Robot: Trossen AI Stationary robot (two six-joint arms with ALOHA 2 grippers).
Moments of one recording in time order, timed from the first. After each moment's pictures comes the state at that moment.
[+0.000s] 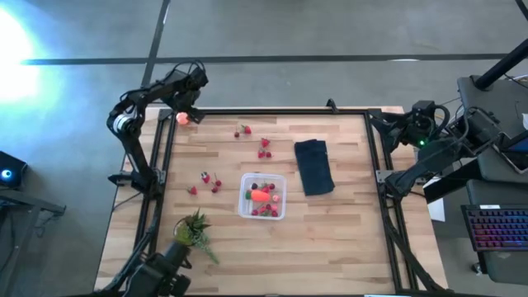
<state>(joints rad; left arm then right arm) 1.10 1.80 1.37 -1.12 -0.39 0.03 0.56 0.96 1.61 -1.57 1.15 1.25</state>
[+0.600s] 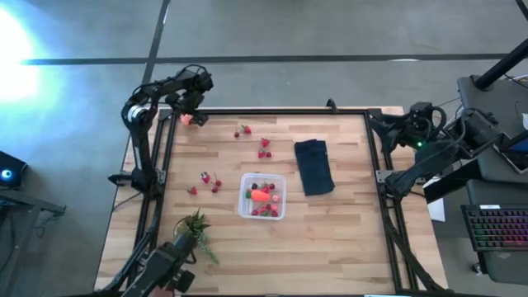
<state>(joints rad) 1.12 1.99 1.47 -1.20 -0.36 0.01 0.56 0.98 1.61 -1.57 1.15 1.28</state>
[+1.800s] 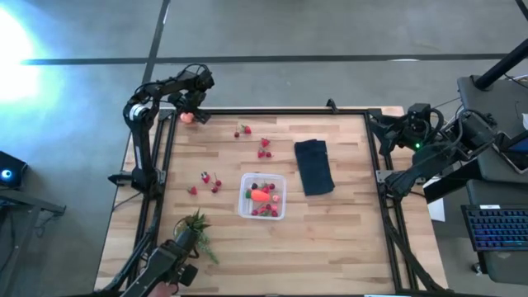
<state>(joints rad) 1.13 2.03 1.47 -1.07 -0.38 0.01 0.56 0.99 1.61 -1.57 1.15 1.28</state>
